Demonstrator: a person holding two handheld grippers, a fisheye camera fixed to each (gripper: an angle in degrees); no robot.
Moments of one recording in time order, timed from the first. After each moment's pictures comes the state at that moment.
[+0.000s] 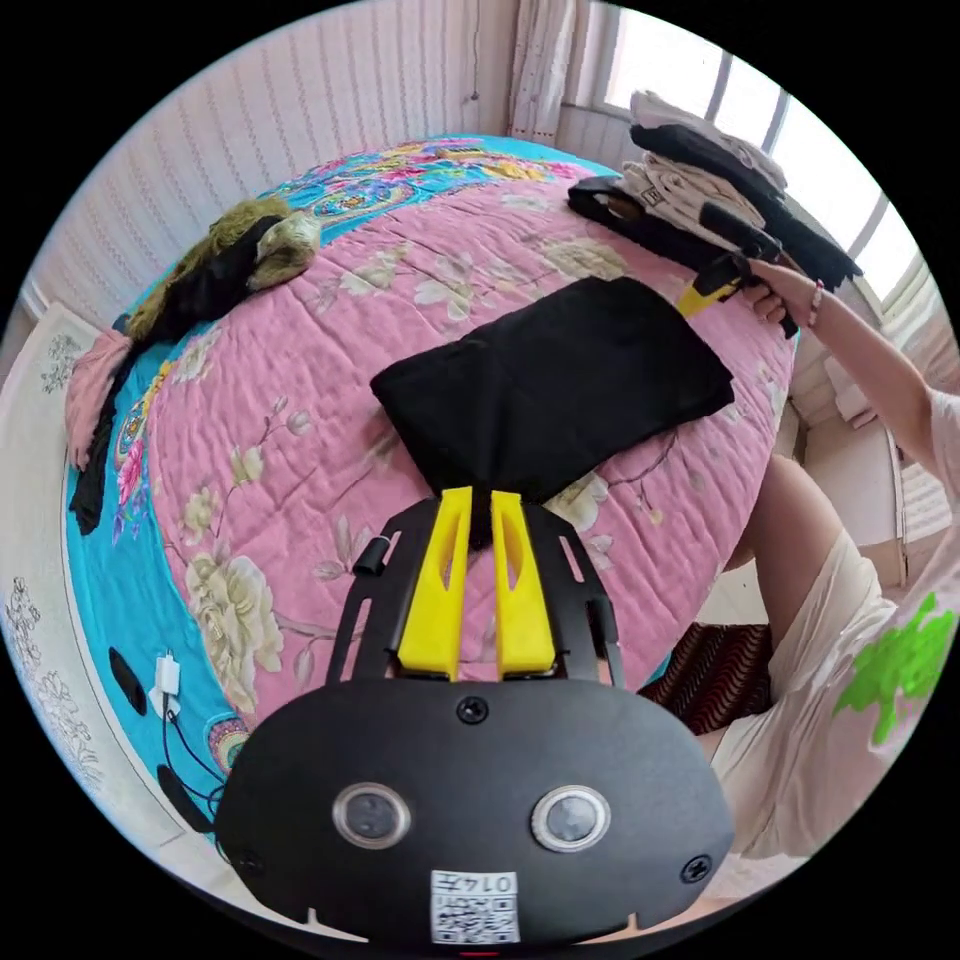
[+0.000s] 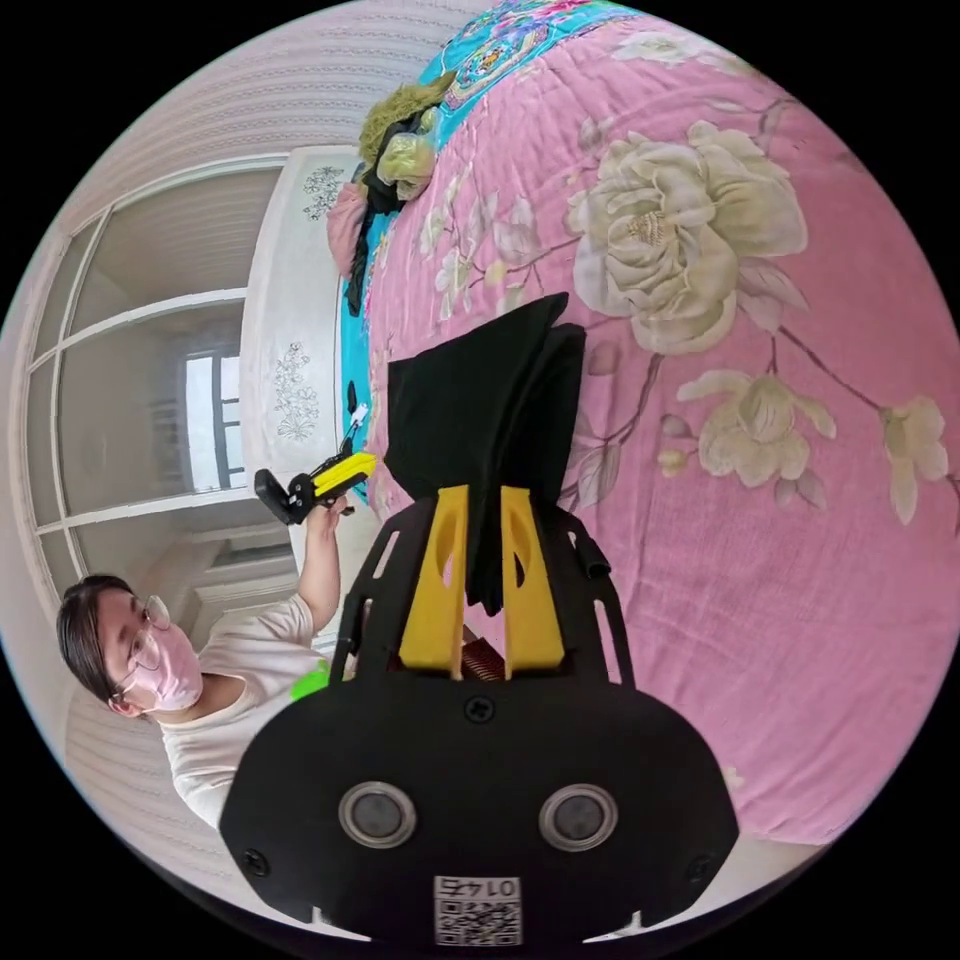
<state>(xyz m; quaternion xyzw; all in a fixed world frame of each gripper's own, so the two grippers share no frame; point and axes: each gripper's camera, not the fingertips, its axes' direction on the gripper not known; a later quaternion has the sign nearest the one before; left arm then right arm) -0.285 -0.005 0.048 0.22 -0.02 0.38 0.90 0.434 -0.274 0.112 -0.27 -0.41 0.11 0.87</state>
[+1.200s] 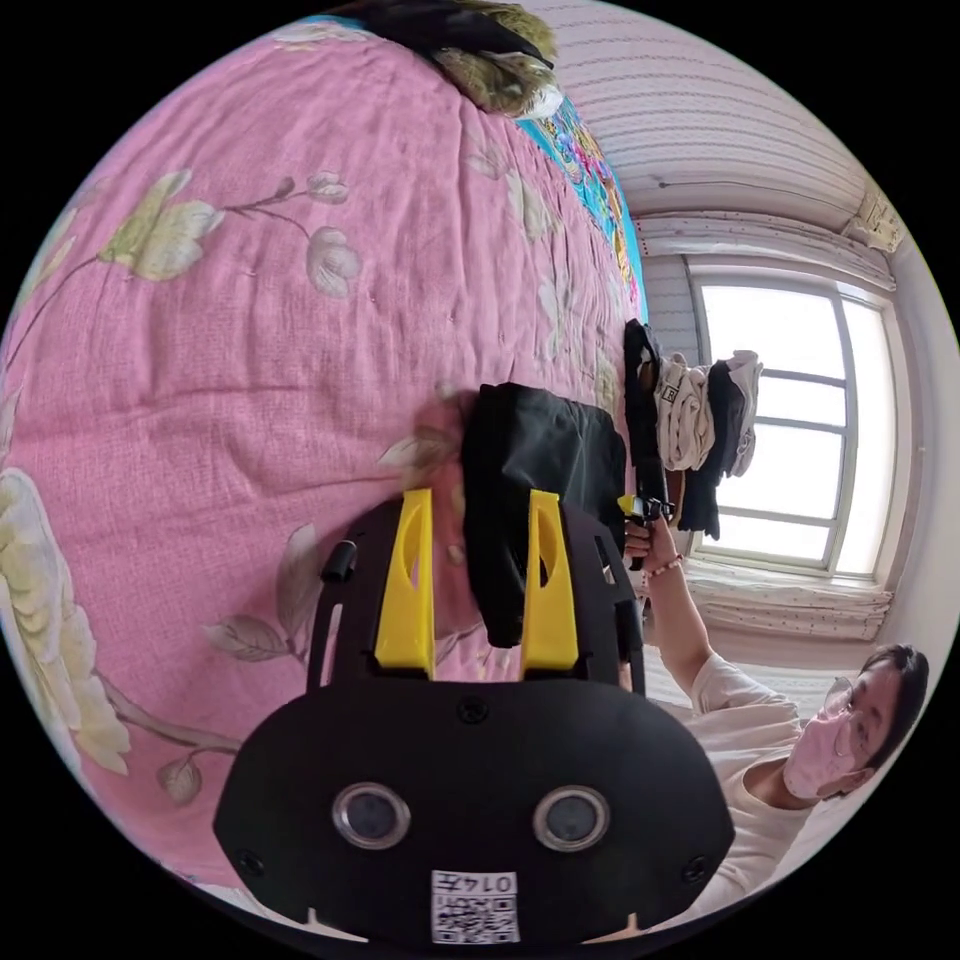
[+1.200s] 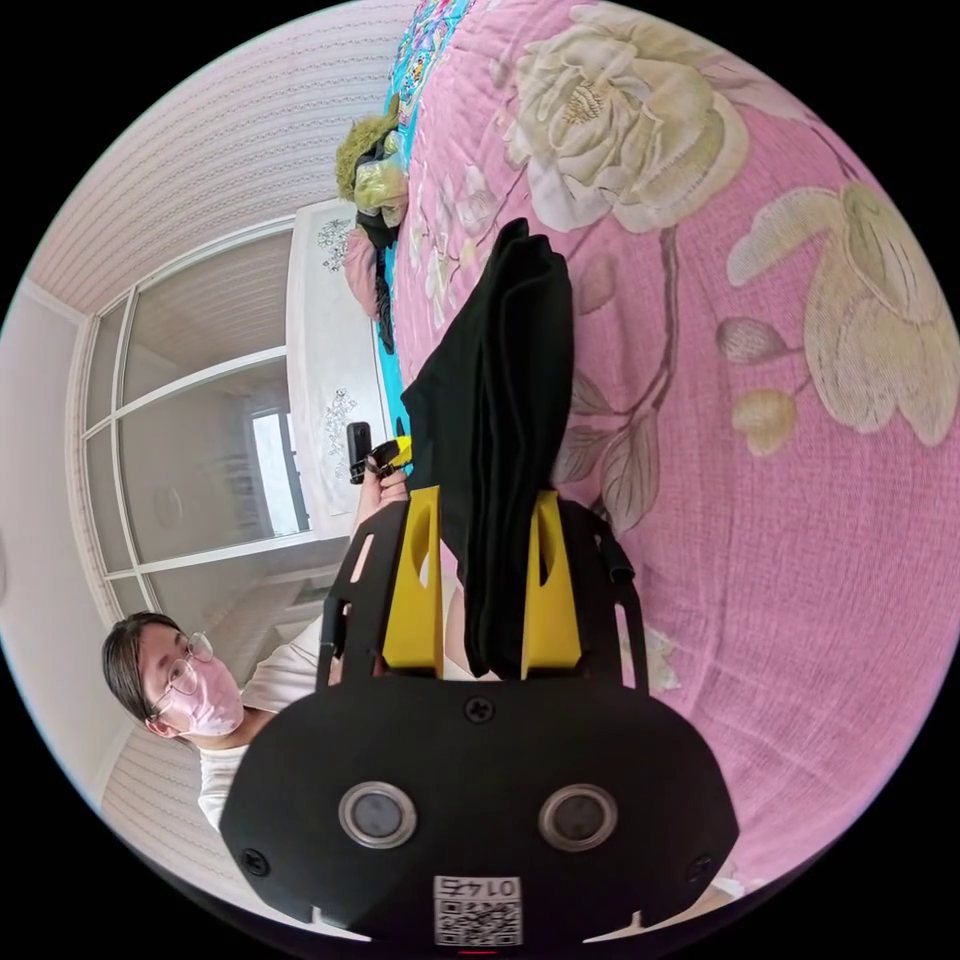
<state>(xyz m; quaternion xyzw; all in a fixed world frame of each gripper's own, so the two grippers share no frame) -0.572 -0.283 0.003 0.03 0.37 0.14 0.92 0.444 -0.205 0.160 -0.25 -0.51 0.20 0.80</state>
